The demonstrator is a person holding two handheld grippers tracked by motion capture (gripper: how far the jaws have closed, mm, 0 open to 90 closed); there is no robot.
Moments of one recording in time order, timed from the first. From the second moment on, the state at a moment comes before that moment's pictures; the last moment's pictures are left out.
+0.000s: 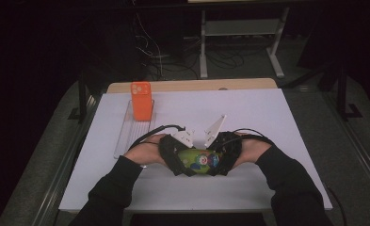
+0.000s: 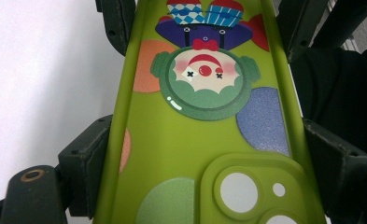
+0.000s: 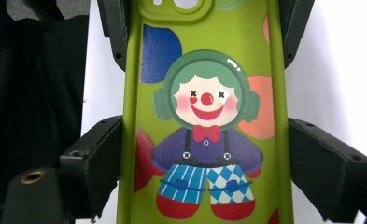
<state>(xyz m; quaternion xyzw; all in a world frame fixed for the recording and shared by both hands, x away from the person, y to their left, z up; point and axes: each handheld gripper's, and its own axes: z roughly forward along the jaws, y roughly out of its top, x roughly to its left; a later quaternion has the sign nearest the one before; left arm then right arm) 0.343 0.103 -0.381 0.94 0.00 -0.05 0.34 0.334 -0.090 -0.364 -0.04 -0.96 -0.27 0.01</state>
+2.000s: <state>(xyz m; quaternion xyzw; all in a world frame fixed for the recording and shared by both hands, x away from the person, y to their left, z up) 0.352 0.114 -0.378 0.90 0.25 0.05 0.35 0.310 -0.162 -0.413 -0.39 -0.81 -0.40 -0.16</state>
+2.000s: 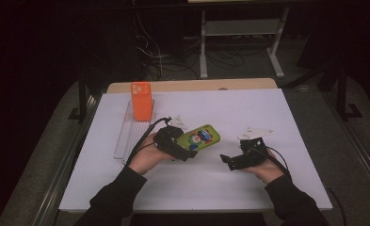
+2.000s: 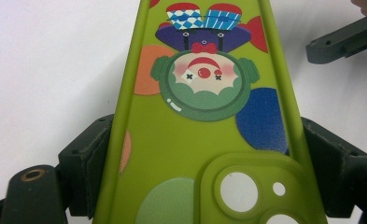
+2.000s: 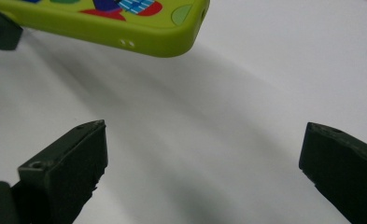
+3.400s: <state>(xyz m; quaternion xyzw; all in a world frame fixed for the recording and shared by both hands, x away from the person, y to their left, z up) 0.352 0.113 -0.381 0.90 0.25 0.04 0.35 0.278 -0.119 -0.420 -0.07 -0.83 -0.20 -0.52</state>
